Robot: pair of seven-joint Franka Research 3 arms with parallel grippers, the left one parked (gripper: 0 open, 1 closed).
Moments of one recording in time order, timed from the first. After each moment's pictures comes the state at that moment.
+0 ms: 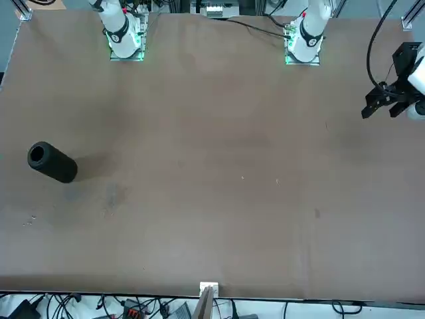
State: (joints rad) arm -0.07 0.26 -0.14 -1.27 -0.18 1.97 0.28
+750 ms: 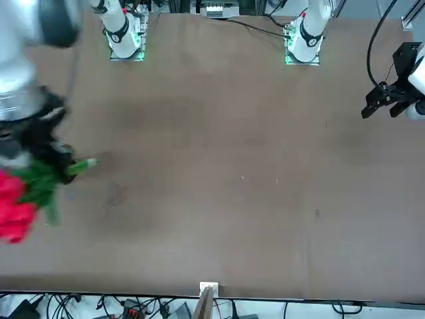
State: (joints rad) arm 0.42 0.27 -0.07 -1.28 -0.26 1.88 0.67
